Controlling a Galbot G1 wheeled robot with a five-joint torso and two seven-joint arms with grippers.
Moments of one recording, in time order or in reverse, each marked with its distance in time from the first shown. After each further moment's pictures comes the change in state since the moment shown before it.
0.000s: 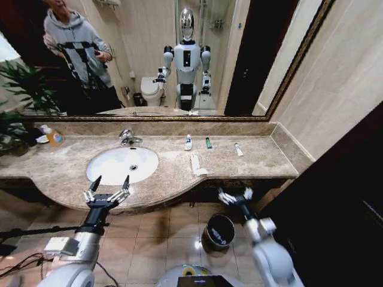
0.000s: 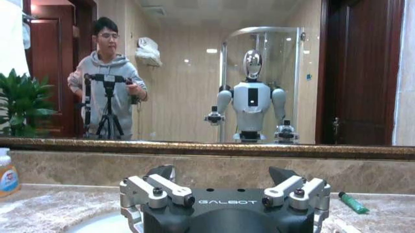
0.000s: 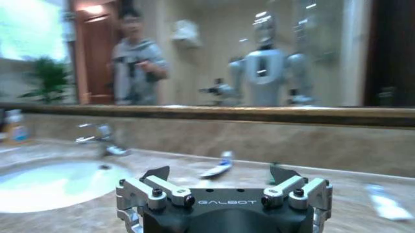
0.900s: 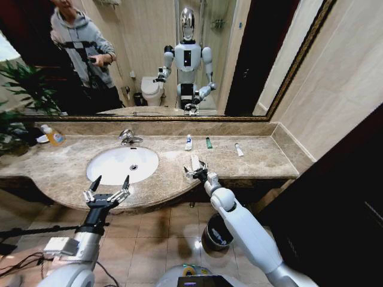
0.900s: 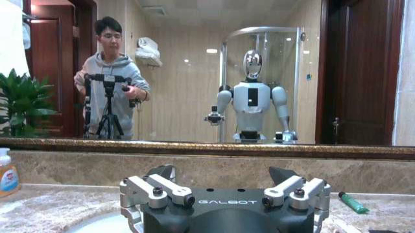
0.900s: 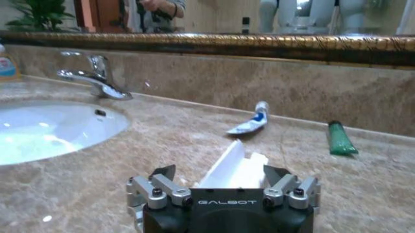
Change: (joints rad) left arm 0.000 0.000 0.000 0.000 0.000 0.000 0.000; right arm 0.532 0.034 -0.343 -0.510 0.012 -0.135 0.138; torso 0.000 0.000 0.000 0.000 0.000
